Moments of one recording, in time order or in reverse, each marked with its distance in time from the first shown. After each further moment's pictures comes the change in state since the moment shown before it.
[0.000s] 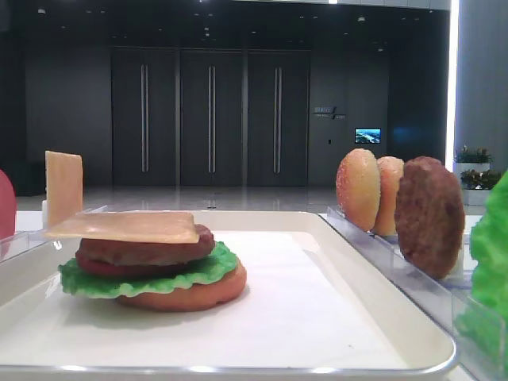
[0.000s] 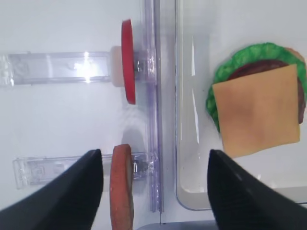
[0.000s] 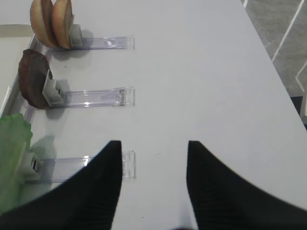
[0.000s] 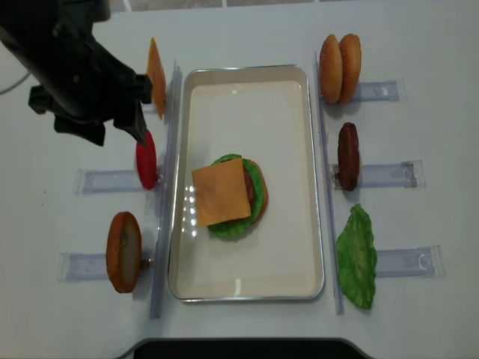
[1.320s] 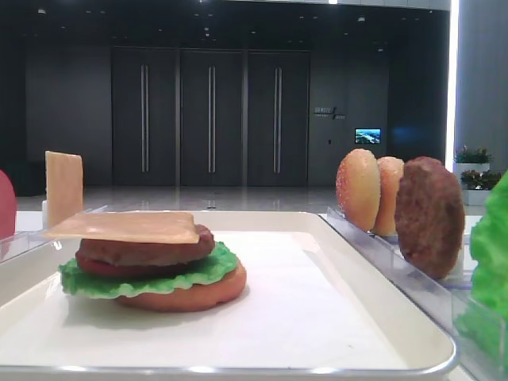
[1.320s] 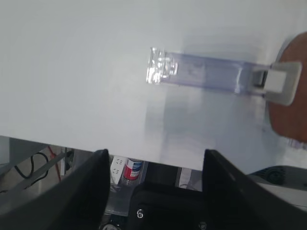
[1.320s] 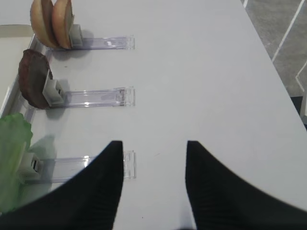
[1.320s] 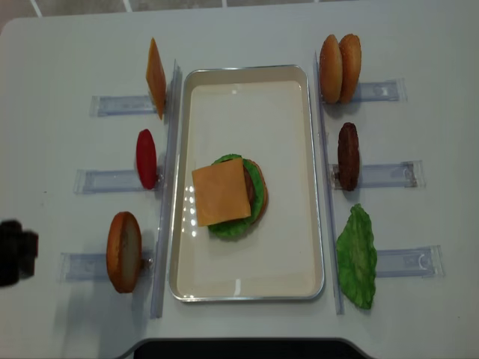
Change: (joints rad) left arm 0.377 -0.623 0.597 0.115 0.009 0.193; right arm 0.000 0.000 0.000 0.000 0.000 0.000
